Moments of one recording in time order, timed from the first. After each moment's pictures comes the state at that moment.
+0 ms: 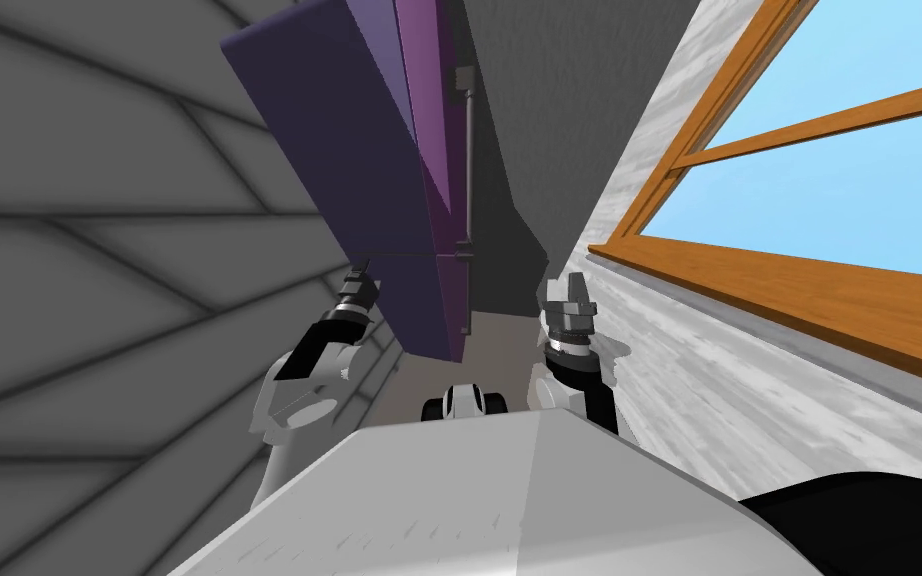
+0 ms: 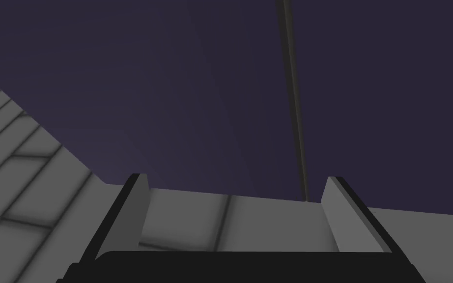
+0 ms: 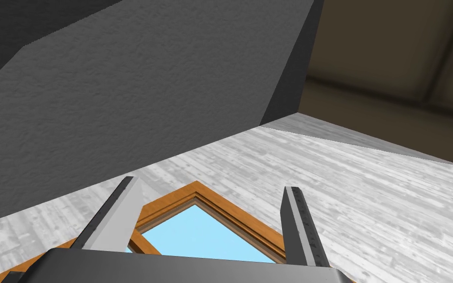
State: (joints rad) left arm 0.09 0.25 0.13 -2.41 0.05 0.43 0.01; right arm 0.53 -0.01 0.07 -2.37 0.00 -0.58 0.17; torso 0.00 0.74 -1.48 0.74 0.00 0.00
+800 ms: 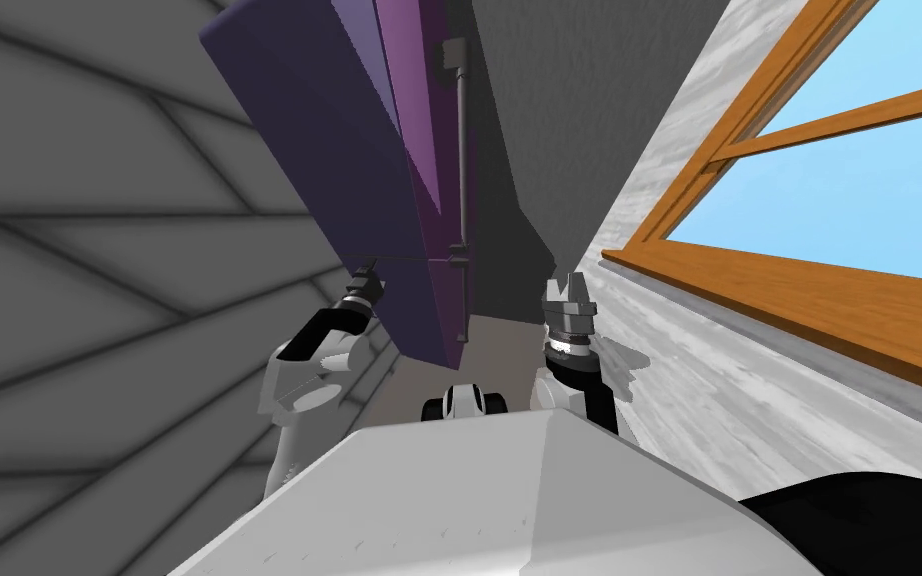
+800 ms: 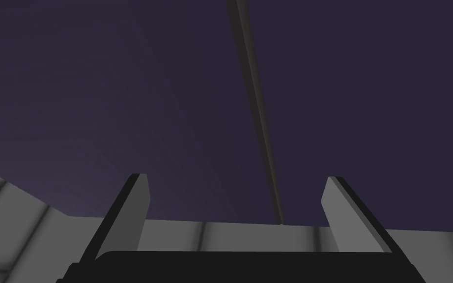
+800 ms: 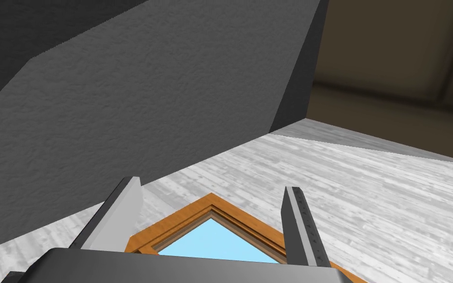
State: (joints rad) left arm -0.02 0.26 0.14 -2.41 0.08 0.64 -0.02; right arm 0.53 -0.01 0.07 -2.37 0.00 -0.58 0.17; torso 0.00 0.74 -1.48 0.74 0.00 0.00
